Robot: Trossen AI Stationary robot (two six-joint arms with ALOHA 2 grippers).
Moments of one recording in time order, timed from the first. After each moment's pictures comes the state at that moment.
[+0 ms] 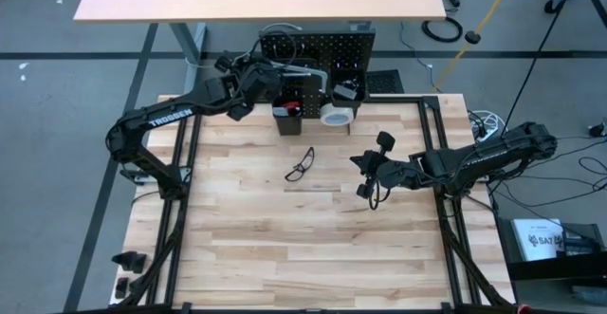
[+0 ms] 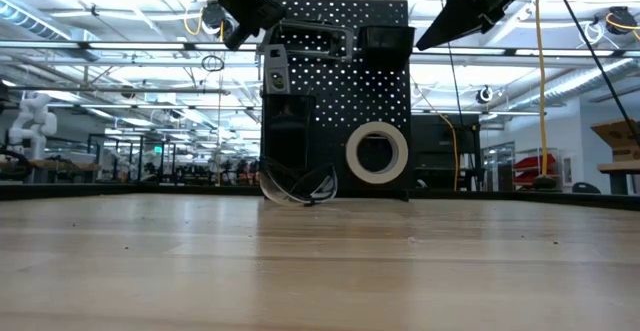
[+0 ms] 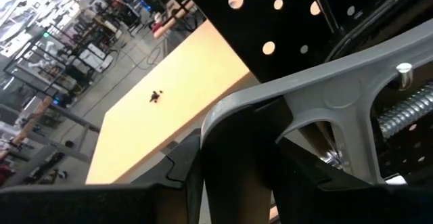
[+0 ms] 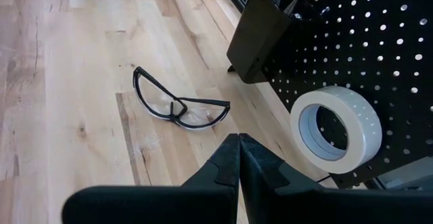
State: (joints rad) left arm 0.38 1.53 1.58 -0.75 -1.03 0.03; right arm 0.22 1.16 0.87 -0.37 0.67 0.20
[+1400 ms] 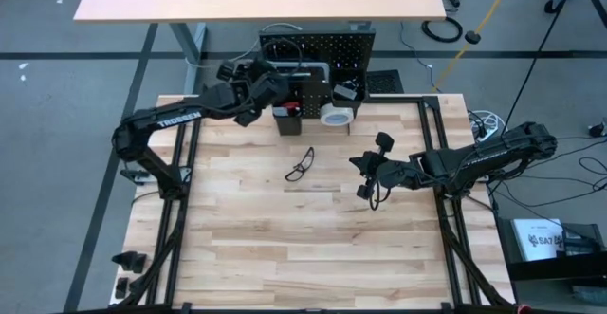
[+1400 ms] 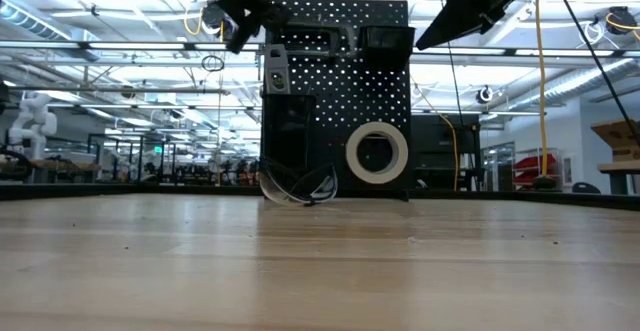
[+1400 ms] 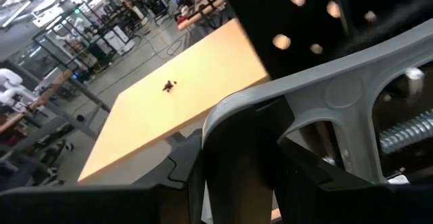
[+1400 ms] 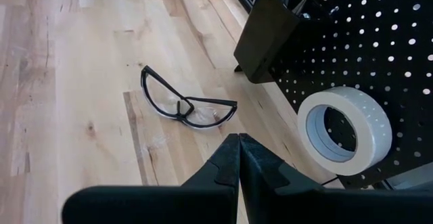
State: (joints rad) left arm 0.34 1.58 1.58 -0.78 -1.16 -0.20; right arm 0.22 1.16 0.87 -0.36 0.65 0.20
